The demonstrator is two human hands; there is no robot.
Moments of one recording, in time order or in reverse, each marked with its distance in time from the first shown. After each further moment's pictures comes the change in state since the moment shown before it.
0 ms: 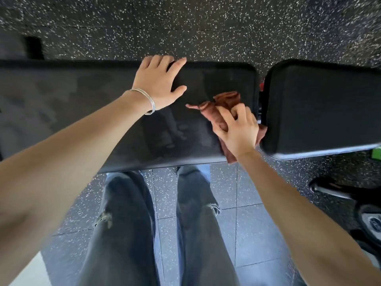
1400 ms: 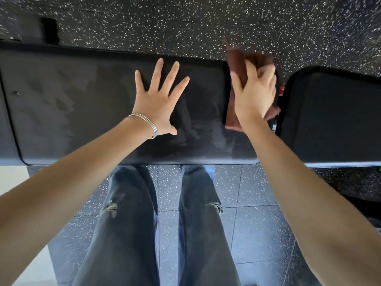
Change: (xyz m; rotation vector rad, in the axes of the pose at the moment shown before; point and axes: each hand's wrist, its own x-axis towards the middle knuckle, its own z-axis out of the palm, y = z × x) left_hand -0.067 0.000 -0.006 0.141 -0.256 -0.096; right_hand 0.091 -0.026 0.003 -0.008 -0.085 0.415
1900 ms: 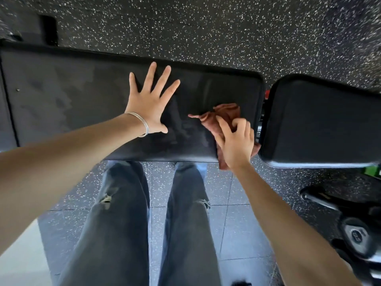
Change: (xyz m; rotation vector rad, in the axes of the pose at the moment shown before) left_hand -0.002 0.000 -0.005 -0.012 -0.026 -0.023; right_hand -0.093 0.054 -0.005 -0.042 -0.070 -0.342
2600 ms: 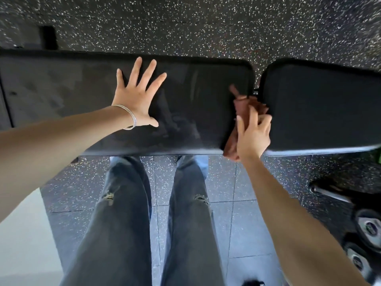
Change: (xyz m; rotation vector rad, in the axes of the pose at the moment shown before) left_hand 0.001 0.001 -0.001 0.045 -0.040 -0.025; right_hand -0.011 0.045 -0.001 0.125 0.052 0.451
